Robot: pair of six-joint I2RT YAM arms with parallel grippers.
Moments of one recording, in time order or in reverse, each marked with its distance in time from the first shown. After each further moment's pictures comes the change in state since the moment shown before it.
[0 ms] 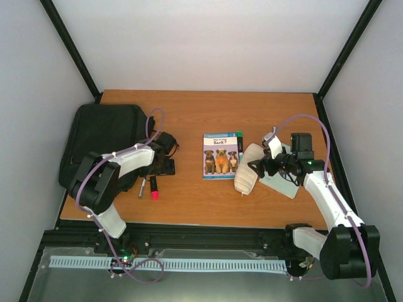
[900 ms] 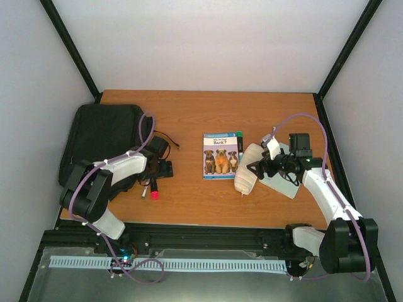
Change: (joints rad) left arm 0.052 -0.098 -0.134 0.124 0.117 0.008; right arm 0.000 0.048 0.008 -0.039 -0.022 -0.017
